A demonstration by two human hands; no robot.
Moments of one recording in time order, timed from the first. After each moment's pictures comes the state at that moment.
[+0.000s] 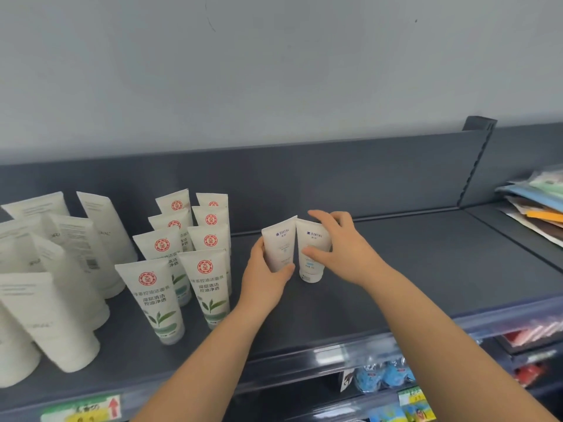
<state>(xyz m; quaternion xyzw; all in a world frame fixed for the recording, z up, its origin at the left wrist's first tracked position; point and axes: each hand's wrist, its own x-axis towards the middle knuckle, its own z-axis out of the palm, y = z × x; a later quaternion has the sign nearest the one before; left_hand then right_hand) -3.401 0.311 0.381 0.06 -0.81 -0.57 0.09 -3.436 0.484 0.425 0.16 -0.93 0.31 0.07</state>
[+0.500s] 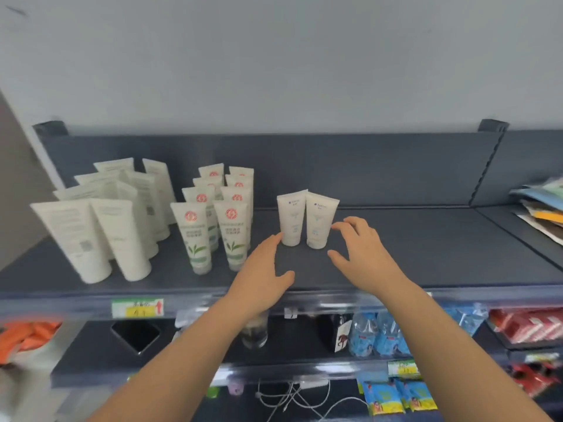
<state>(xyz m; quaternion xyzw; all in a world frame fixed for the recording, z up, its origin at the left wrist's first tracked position) -3.272 0.313 0.398 -0.01 -0.93 -0.36 0.08 -3.337 0.516 0.414 0.20 -0.95 0.20 0.11</state>
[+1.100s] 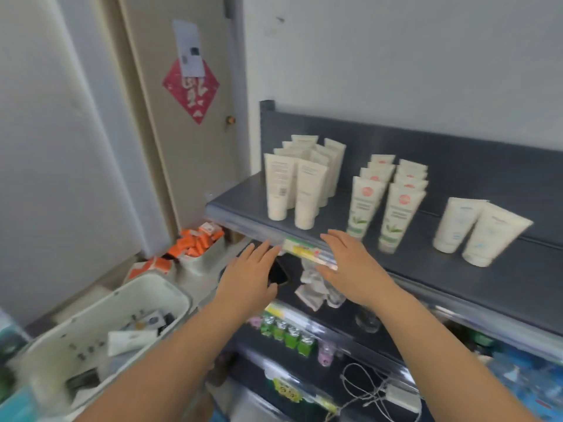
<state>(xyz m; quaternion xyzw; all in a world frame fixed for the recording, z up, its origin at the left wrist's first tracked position) -3.062 0.133 0.362 0.22 -0.97 -0.07 0.10 -3.213 0.294 0.401 0.50 -0.85 0.16 -0.02</state>
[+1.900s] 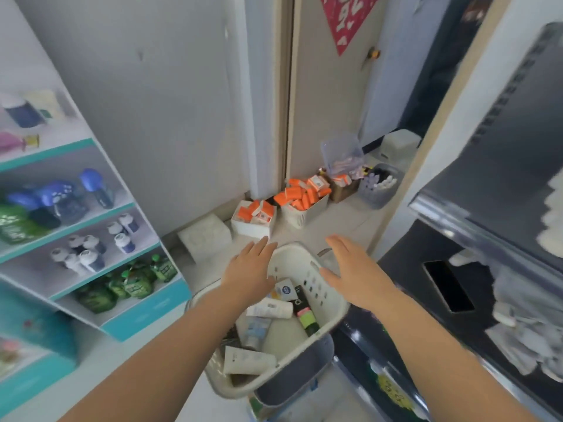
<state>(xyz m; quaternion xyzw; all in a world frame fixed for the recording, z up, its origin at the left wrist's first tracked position) -2.847 -0.200 0.247 0.43 -0.89 -0.13 -0.02 -3.043 -0.085 0.287 0.62 -0.76 0.11 -0.15</state>
